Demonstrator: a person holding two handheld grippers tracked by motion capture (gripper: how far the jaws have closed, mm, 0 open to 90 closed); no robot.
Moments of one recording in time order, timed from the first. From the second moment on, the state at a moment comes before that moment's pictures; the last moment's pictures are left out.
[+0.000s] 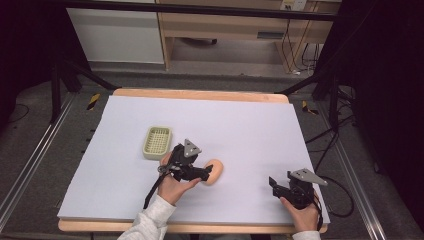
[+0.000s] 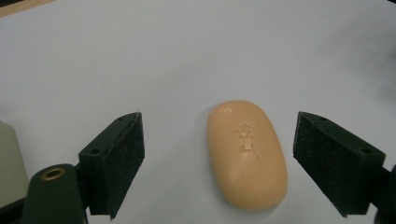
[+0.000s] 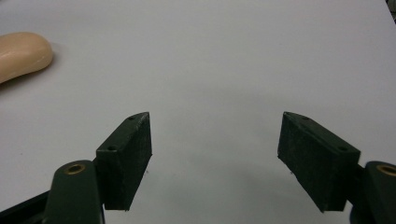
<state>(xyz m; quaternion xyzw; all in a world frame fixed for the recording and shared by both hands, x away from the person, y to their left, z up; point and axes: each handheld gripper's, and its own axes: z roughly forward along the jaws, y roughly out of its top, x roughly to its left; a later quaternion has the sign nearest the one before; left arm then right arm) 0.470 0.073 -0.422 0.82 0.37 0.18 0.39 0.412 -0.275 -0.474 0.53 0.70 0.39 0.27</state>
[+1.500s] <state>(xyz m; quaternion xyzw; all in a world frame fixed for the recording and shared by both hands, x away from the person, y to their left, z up) 0.483 0.034 -0.449 0.86 0.37 0.15 0.33 0.412 -0.275 -0.474 0.53 0.70 0.39 0.26</state>
